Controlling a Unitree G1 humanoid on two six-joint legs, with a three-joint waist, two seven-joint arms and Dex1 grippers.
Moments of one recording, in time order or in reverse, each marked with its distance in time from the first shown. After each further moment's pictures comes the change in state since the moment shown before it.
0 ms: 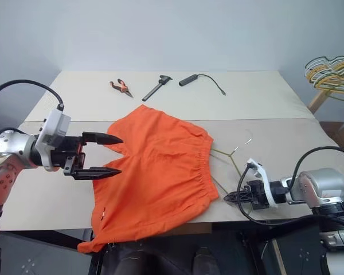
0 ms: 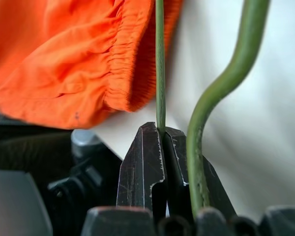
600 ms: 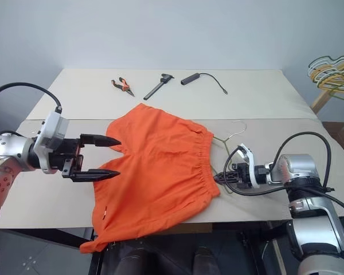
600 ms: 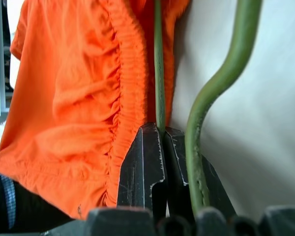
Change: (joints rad) left arm 0.027 0.014 0.014 -0.014 -0.001 -0.004 0.009; right arm -0.289 0.212 0.006 0.495 -0.158 -0.128 0.003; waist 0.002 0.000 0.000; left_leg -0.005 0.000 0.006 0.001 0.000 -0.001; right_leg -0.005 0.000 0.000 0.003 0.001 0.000
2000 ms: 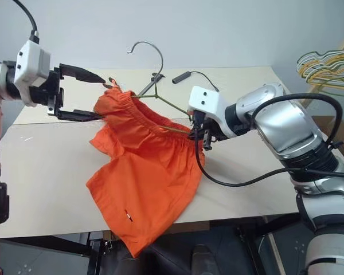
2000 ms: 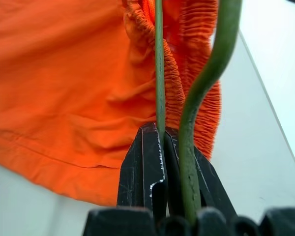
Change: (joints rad) left arm -0.730 -0.036 -0.245 0.787 0.394 -0.560 -0.313; right arm -0.340 -0.112 0.320 -0.781 -0.307 -0.309 0.069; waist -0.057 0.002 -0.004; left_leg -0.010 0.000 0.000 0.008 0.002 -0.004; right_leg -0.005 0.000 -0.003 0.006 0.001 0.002
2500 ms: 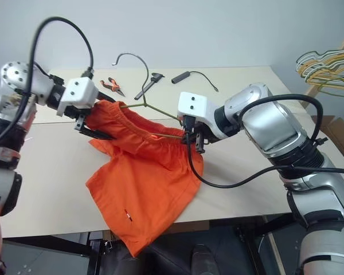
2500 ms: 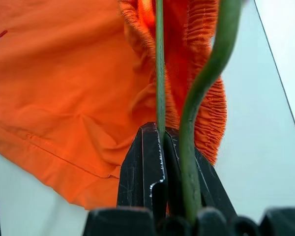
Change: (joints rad) left arm -0.108 -0.080 -0.345 0.285 0.091 -0.246 -0.009; right arm -0.028 0.044 0.035 0.025 -0.044 -0.016 0.050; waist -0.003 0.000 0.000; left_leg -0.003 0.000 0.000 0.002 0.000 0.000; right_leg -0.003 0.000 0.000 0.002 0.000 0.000
